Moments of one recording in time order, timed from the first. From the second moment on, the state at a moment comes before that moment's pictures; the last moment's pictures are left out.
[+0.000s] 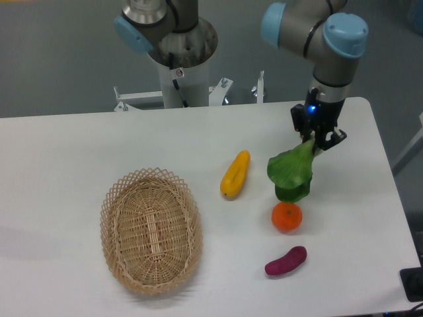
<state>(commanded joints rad) 2.94 -1.82 -1.88 -0.89 1.39 1.92</state>
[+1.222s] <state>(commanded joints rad) 2.97 -1.90 -1.88 -0.83 1.39 1.92</state>
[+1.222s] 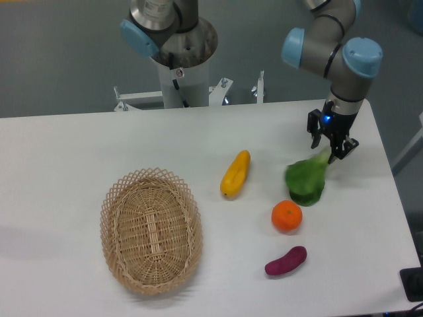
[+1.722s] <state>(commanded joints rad) 2.95 -1.83 -1.74 -0.84 1.40 1.75</state>
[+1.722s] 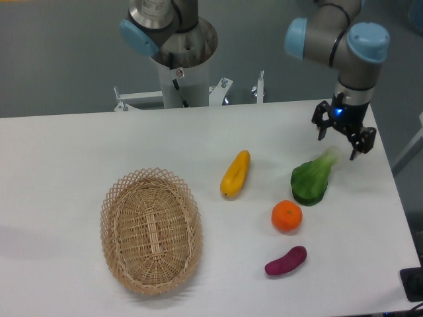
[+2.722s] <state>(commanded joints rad) 3.05 -1.75 -1.52 -1.25 1.42 1.96</state>
